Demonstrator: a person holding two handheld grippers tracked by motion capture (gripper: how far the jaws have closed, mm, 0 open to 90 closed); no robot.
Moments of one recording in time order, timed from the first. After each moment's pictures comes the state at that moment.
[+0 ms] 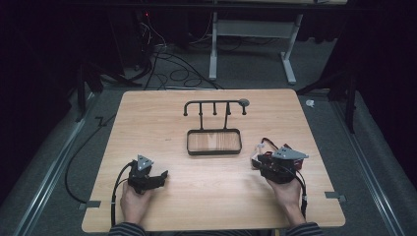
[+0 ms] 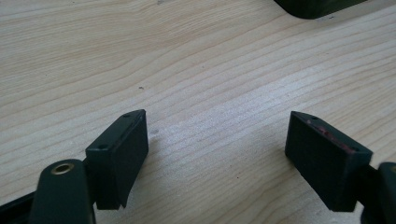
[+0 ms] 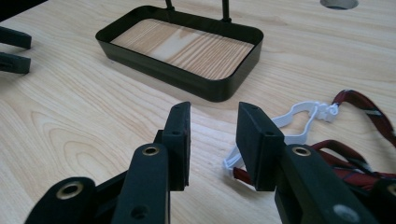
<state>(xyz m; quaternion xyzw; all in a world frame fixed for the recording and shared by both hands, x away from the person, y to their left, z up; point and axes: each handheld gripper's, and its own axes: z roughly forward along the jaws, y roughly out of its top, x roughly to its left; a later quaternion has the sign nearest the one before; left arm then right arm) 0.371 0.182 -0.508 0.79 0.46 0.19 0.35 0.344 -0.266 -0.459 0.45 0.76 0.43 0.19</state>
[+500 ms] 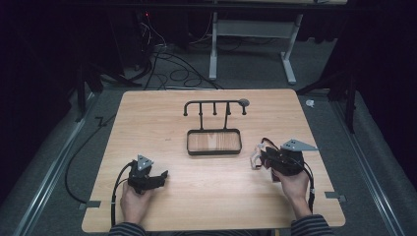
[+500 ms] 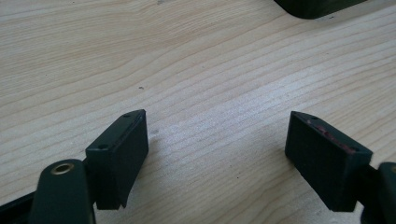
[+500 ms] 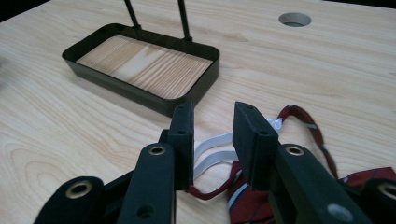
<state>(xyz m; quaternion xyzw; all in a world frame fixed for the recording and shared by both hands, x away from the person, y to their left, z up) 0.371 0.182 -0.508 0.79 0.46 0.19 0.35 0.360 -0.289 -0.446 0.47 0.74 0.43 0.21</state>
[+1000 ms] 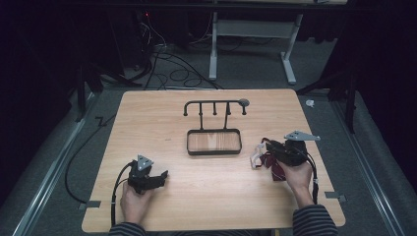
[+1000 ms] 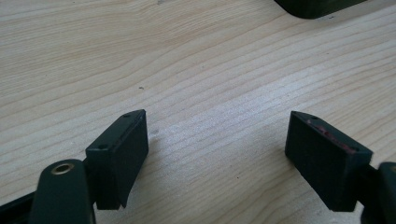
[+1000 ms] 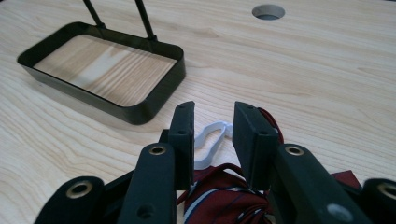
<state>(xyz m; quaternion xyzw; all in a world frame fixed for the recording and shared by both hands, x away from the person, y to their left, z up) 0.371 0.181 -0.508 0.79 0.46 0.19 0.35 0.388 -0.307 -0.445 0.49 0.74 0.40 0.21</state>
